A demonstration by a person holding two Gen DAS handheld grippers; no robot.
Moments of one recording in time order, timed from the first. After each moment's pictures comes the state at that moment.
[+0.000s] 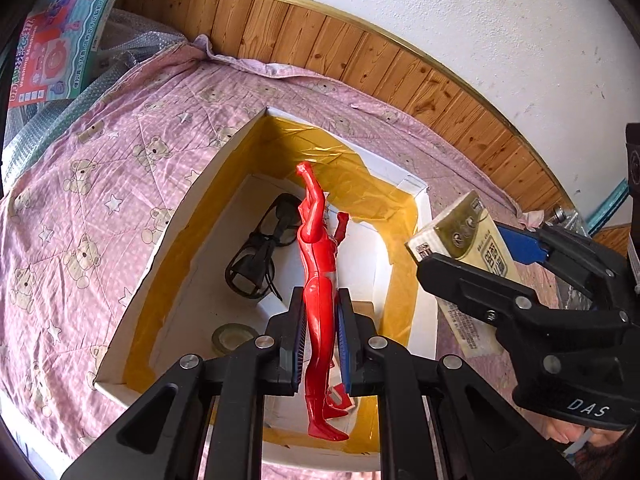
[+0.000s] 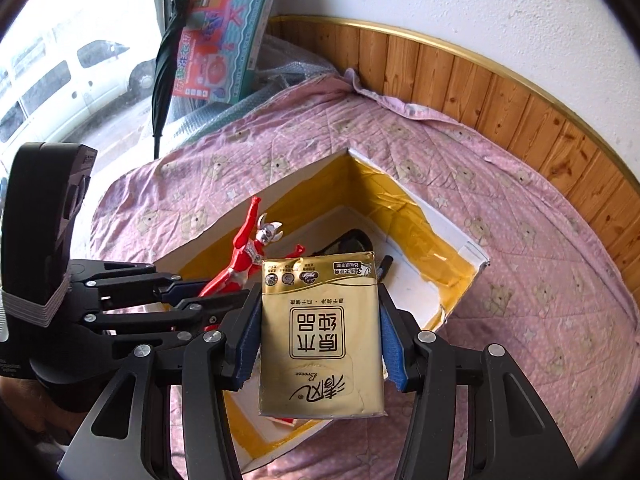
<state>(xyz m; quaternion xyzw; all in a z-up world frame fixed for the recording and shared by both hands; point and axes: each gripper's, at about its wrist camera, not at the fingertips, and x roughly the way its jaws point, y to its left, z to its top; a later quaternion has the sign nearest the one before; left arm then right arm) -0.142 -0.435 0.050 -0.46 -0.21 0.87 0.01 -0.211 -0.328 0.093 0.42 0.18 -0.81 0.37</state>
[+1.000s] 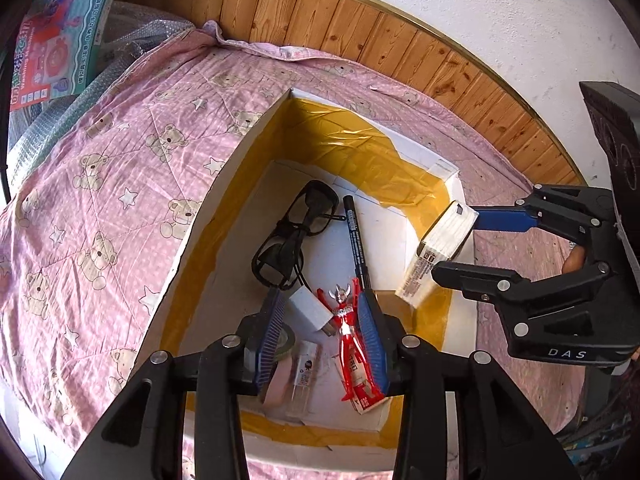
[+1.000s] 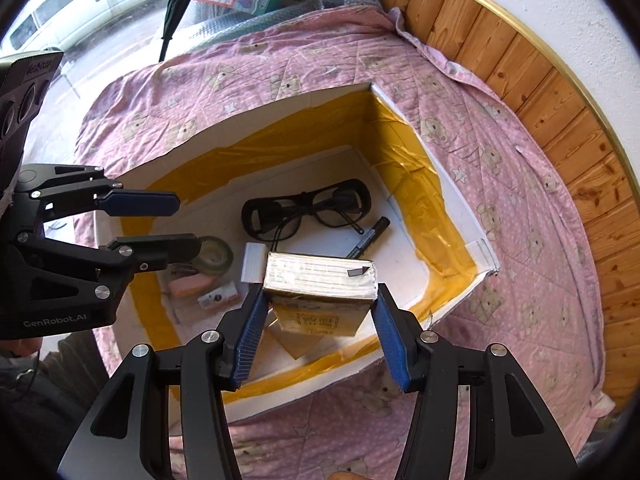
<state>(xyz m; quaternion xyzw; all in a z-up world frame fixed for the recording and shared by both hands) -0.143 -0.449 0.040 -0.49 -0.18 0.85 0.00 -0.242 -0.344 0.060 0.49 0.32 -0.72 0.39</state>
